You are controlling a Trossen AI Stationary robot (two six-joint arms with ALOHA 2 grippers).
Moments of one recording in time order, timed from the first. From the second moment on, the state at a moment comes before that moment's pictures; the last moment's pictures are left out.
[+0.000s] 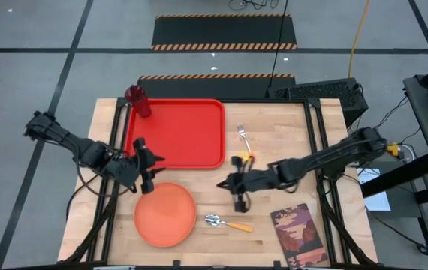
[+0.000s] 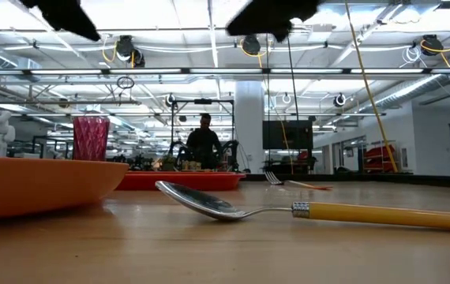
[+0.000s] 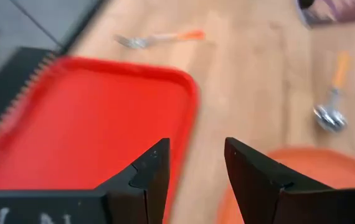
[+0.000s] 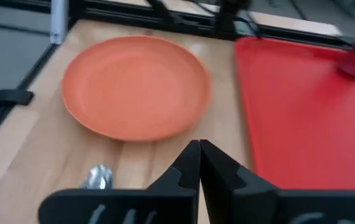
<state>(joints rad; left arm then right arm) -0.49 0.96 0.91 -0.81 -0.59 -0.48 0.30 1.56 1.06 -0.05 0.23 0.05</state>
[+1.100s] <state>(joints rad) -0.74 0.96 0.70 -0.68 -0.51 -0.62 0.36 2.28 1.74 -0.29 0.00 -0.51</state>
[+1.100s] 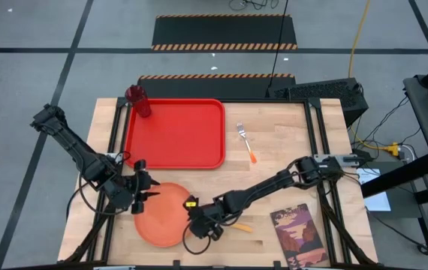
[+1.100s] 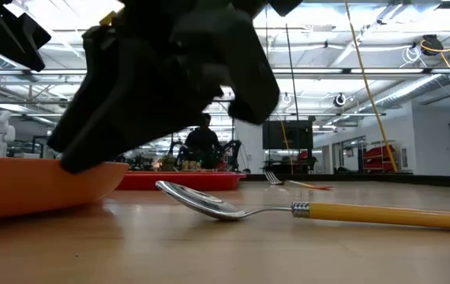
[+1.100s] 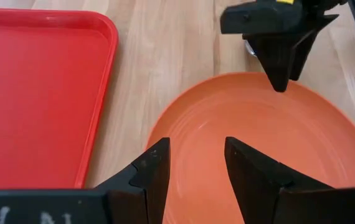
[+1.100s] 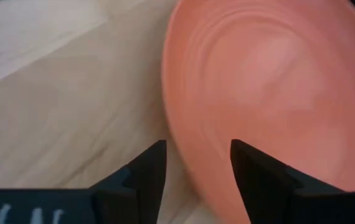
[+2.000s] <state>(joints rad) -0.74 0.96 0.70 -0.62 -0.53 -0.56 0.36 2.24 1.71 -0.28 0.01 -0.66</state>
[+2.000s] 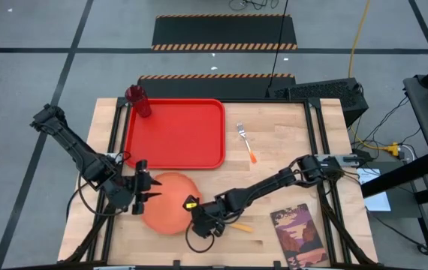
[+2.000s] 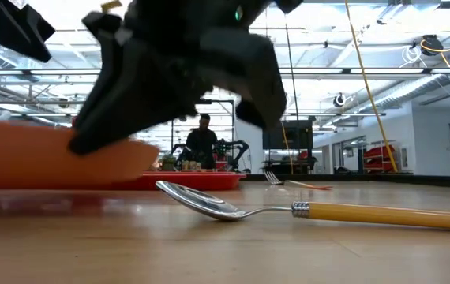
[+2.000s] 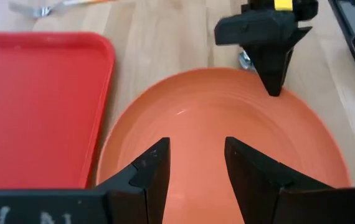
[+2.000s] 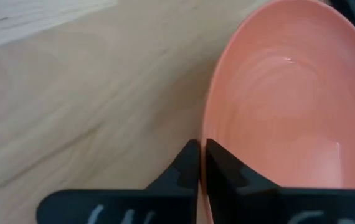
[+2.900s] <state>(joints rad) -0.74 0.92 0.82 -0.63 -0.92 -0.41 0.15 2.13 1.71 -0.33 0.10 -0.64</state>
